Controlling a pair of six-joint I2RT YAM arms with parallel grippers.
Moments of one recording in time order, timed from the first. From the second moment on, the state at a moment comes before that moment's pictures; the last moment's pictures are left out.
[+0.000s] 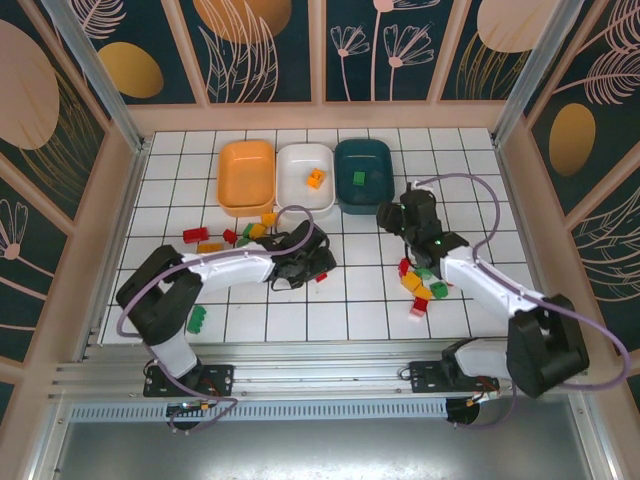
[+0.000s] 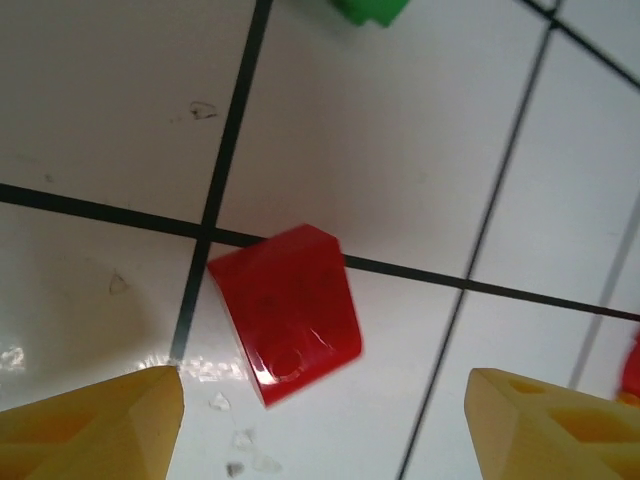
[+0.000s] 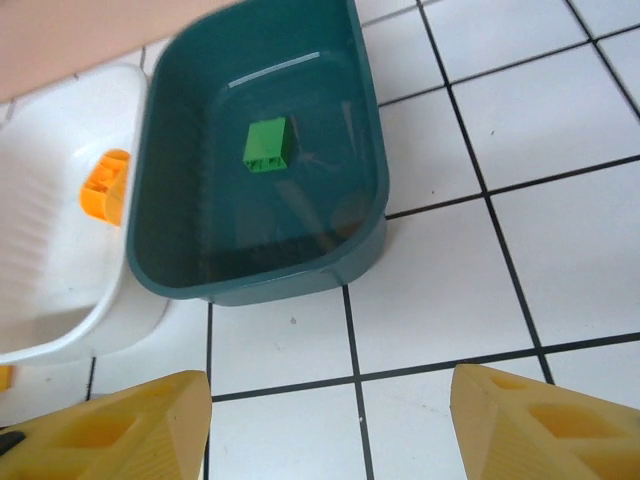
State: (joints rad) left arm -0.84 1.74 1.01 -0.36 0.01 -1.23; right arm 0.45 1.24 0.75 -0.10 0.22 0.52
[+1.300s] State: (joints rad) left arm -0.85 1.93 1.27 -0.61 -0.19 -1.13; right arm 0.44 0.91 0.61 -0.16 0.23 0.55
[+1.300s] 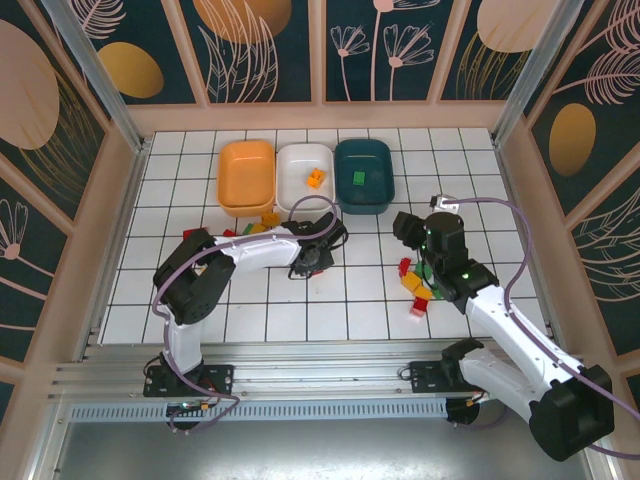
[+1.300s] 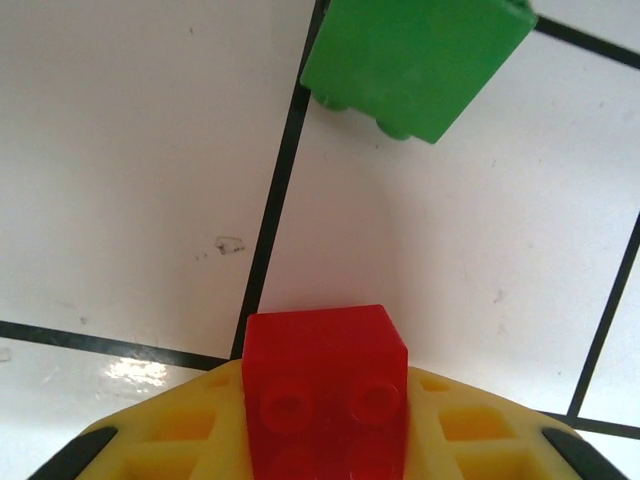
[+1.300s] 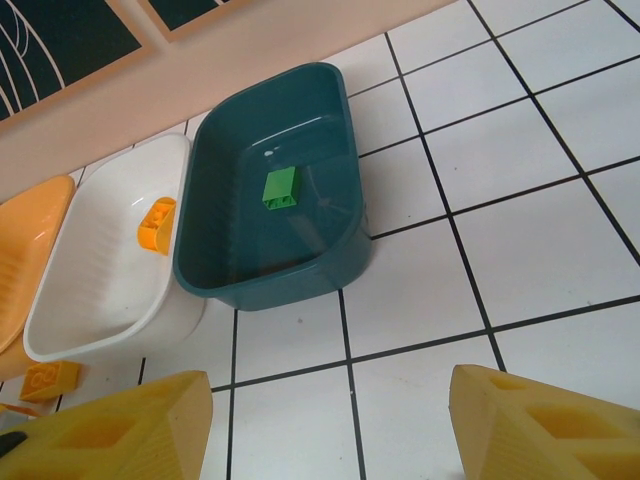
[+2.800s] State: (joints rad) left arm -0.26 1.83 1.44 -0.49 -0.20 -0.69; right arm 0.73 1.27 0.69 -0.10 0.24 0.63
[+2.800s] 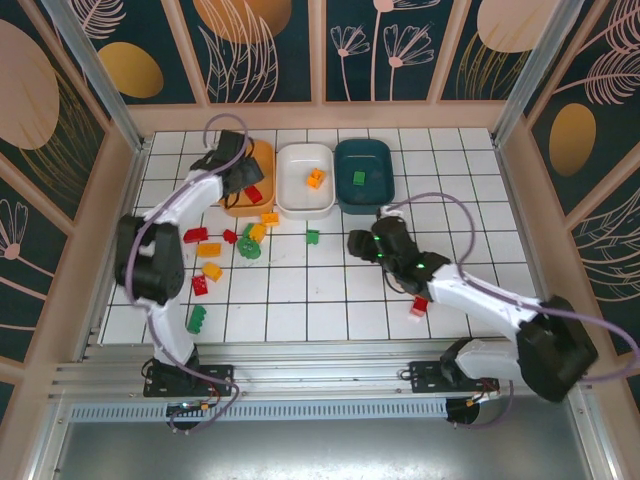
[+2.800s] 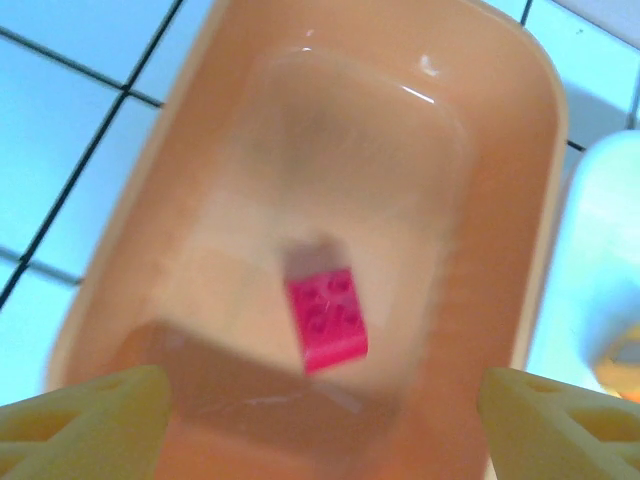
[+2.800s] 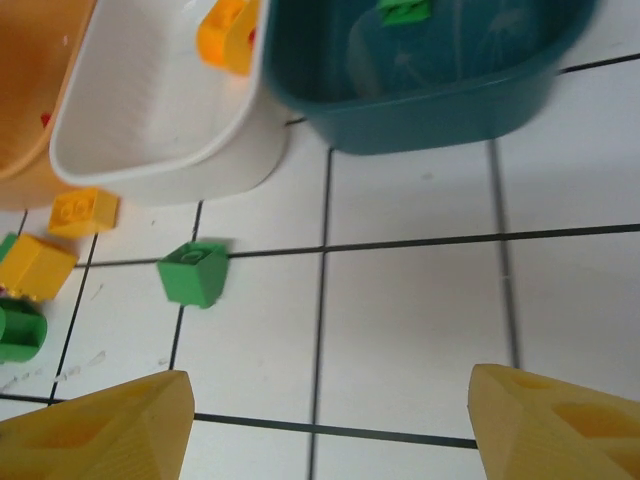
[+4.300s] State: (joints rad) left arm -0.26 0.87 0.41 -0.03 -0.07 -0.90; right arm 0.90 1.82 1.12 -0.07 0.40 0.61
